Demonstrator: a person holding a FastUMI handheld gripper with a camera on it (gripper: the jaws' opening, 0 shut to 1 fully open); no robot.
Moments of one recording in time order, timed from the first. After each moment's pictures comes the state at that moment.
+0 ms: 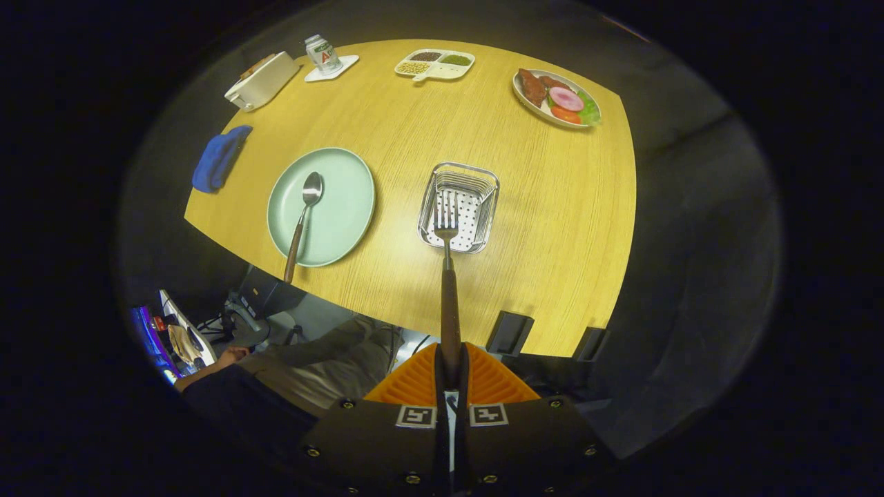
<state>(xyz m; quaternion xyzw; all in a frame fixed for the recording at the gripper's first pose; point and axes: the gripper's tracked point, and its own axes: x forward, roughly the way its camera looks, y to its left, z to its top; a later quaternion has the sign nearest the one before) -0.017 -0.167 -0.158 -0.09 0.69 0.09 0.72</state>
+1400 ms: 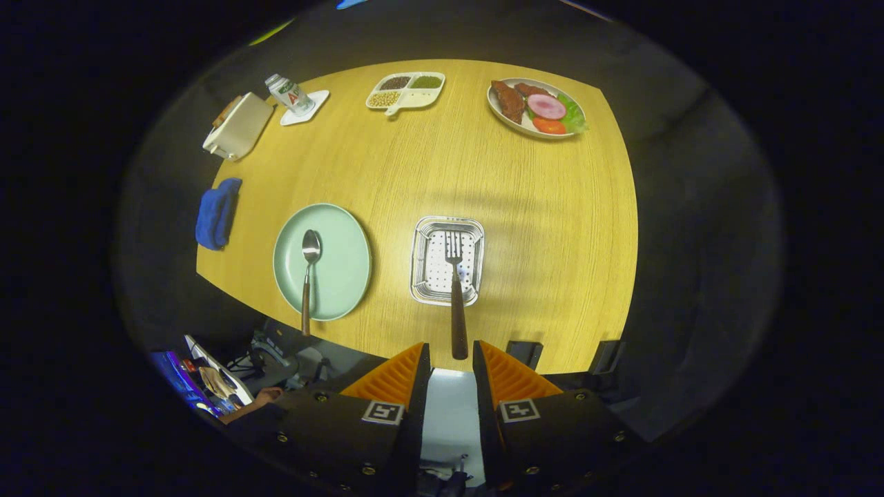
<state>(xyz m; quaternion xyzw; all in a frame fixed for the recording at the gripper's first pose) 0.034 -0.152 -0.133 0.02 0.63 0.08 0.77</state>
